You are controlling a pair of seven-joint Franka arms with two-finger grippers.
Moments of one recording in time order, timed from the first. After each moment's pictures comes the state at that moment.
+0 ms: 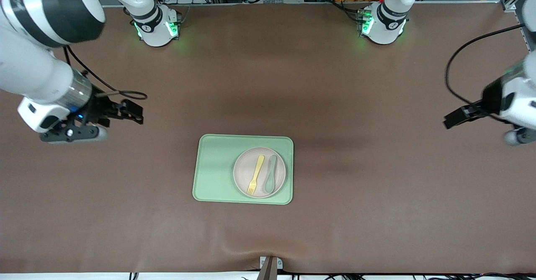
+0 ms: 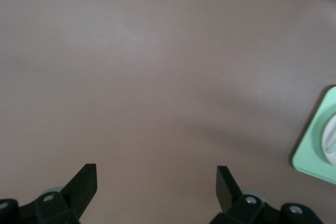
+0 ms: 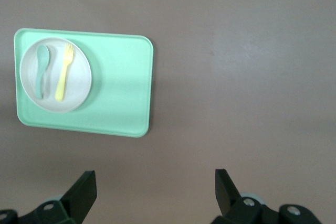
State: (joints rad) left arm -0.14 0.22 0.08 -1.32 0.00 1.53 -0.35; right arm 0.17 0.27 0.08 -1.40 0.08 1.67 0.21
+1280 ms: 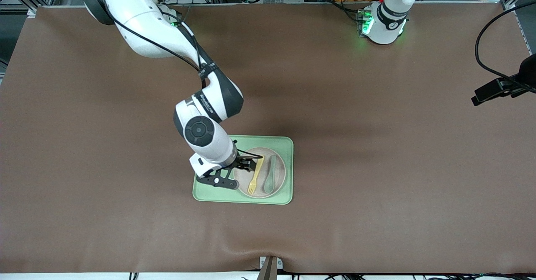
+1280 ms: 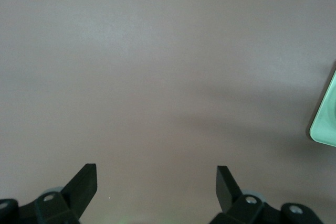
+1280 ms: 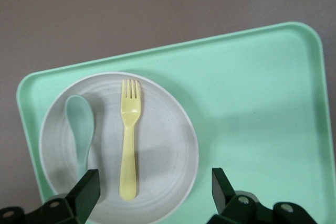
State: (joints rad) left arm -0.09 0.11 0.08 -1.38 0.00 1.47 -0.22; right arm 0.52 0.89 0.04 -1.12 0.02 2.09 0.75
